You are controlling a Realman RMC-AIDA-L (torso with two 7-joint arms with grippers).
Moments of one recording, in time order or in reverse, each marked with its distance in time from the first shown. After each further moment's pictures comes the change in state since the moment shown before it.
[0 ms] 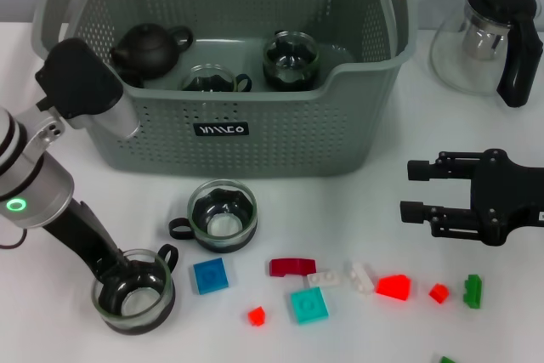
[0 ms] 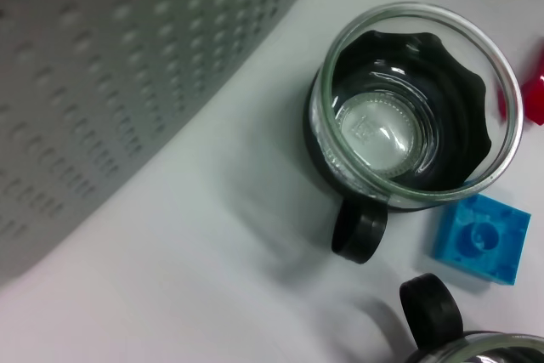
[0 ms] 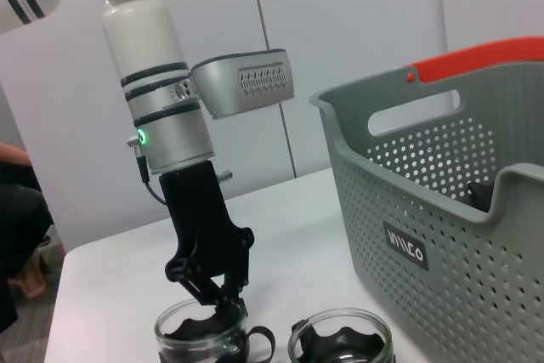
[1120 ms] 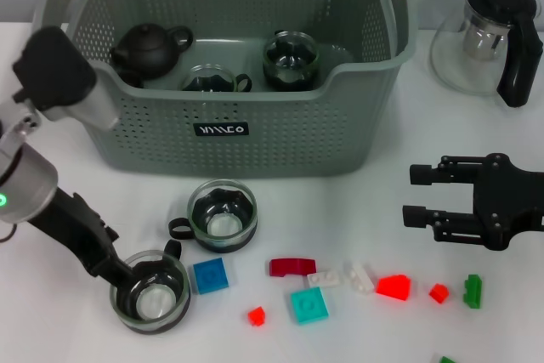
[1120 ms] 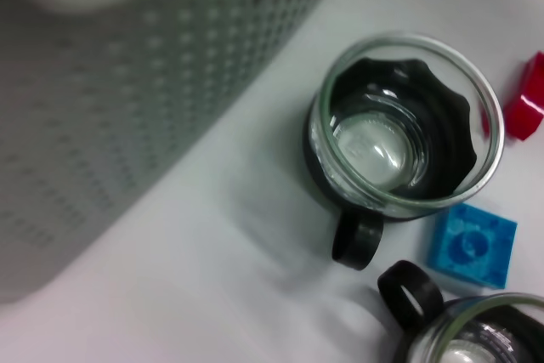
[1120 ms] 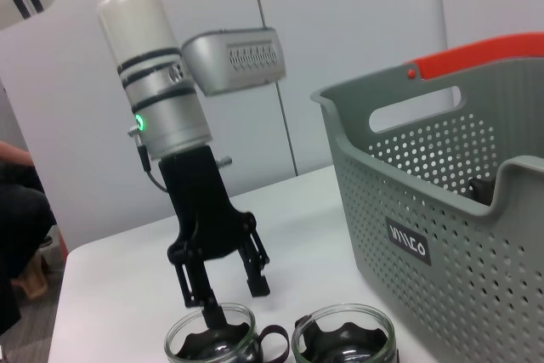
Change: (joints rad) left arm 0.011 -0.005 -0.087 0.034 -0.018 0.026 0.094; right arm -0.009 -0.001 0.000 0.000 -0.001 -0.006 -0.002
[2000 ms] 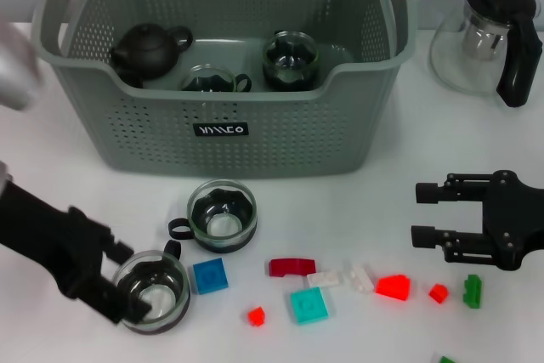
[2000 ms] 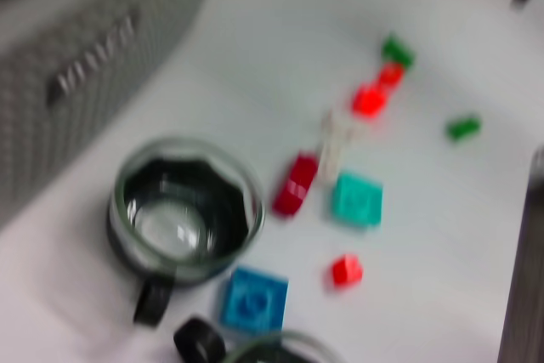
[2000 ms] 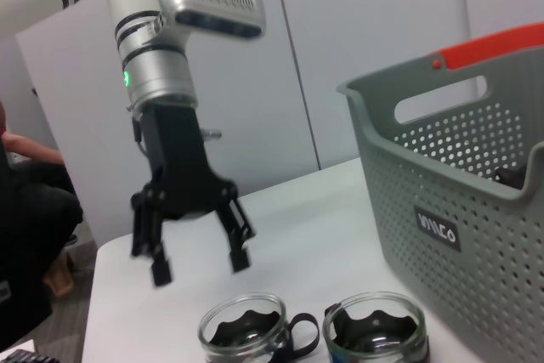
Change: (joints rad) left arm -0.014 0.072 -0.236 -0.021 -0.266 0.298 0.160; right arm -0.025 -0.010 -0.014 -0.005 0.003 -0.047 0.002
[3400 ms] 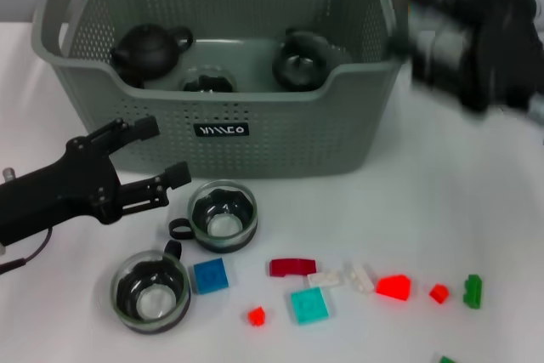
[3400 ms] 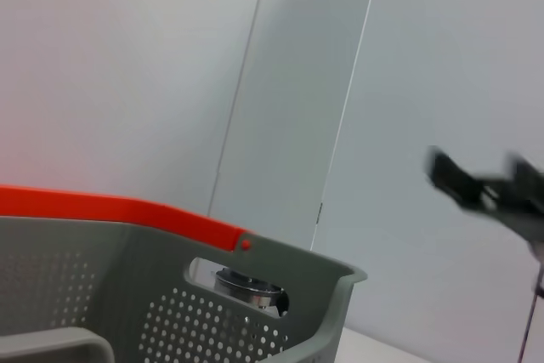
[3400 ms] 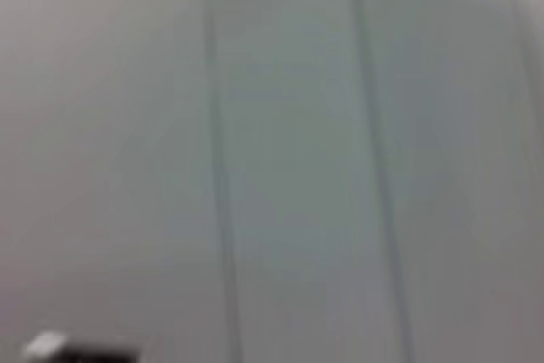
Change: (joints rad) left arm 0.094 -0.009 -0.734 -0.784 -0.385 -0.202 0.901; right arm 0.016 0.051 -0.197 0.076 0.655 0.111 -0.209
